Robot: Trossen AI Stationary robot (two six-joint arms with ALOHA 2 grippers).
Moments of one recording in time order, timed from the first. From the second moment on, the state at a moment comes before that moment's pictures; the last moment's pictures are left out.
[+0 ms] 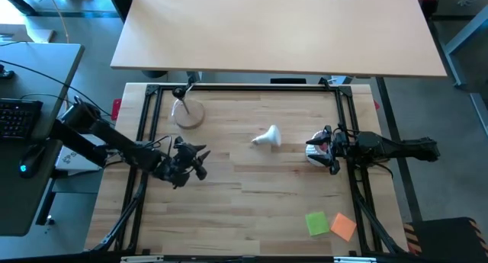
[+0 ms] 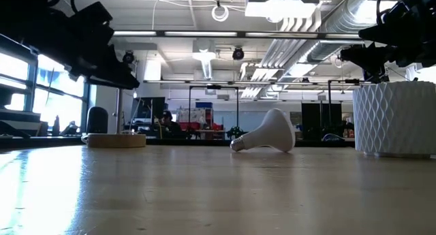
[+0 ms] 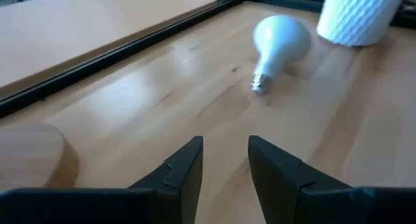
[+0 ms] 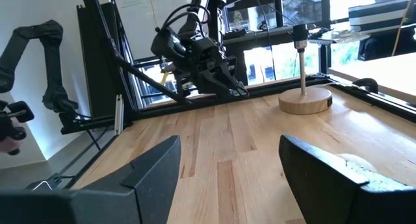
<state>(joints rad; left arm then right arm) -0.47 1.24 0.43 0.02 -1.04 -0.67 0.07 0.01 0.01 0.02 0.06 0.18</state>
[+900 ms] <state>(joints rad) -0.42 1.53 0.41 -0.40 -1.39 -1.52 0.07 0.01 0.01 0.02 0.06 0.18</state>
